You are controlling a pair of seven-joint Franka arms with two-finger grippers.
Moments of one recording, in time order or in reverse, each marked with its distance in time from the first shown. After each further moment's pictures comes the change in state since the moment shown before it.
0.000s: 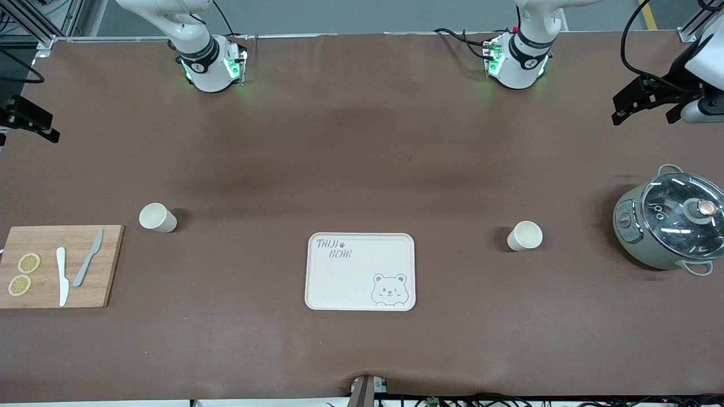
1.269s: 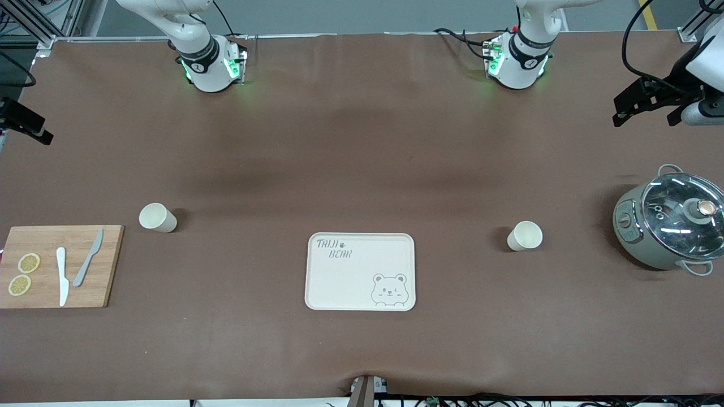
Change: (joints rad) left arm 0.000 0.017 0.000 0.014 0.000 0.001 0.017; right arm -0.013 0.000 0.003 0.020 0.012 -0.004 0.147
